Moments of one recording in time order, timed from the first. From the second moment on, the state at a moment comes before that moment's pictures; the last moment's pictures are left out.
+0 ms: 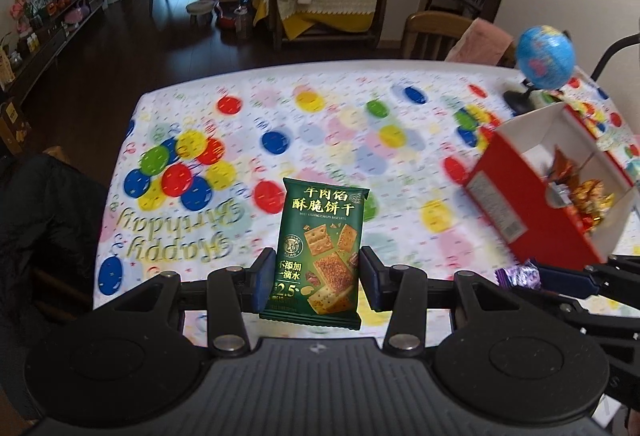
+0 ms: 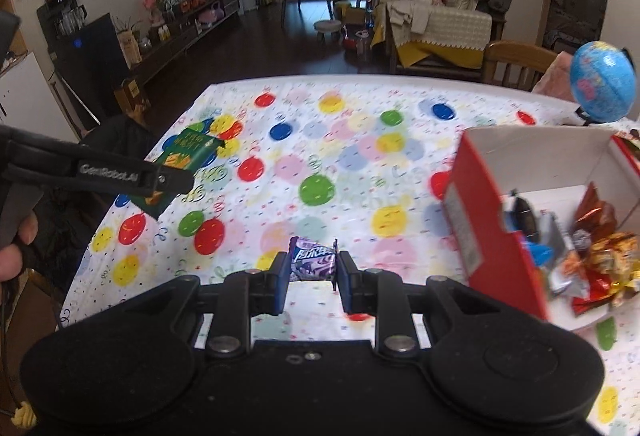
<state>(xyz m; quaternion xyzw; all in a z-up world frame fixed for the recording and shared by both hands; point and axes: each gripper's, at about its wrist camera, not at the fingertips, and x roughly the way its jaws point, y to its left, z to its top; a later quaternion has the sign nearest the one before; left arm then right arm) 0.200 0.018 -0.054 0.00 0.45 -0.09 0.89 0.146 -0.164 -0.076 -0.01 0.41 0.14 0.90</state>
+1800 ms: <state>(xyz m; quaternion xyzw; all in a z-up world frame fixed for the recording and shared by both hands) 0.264 -0.321 -0.092 0.04 0.50 -0.13 0.85 0.227 -0.482 -0.105 0.04 0.42 0.05 0.91</state>
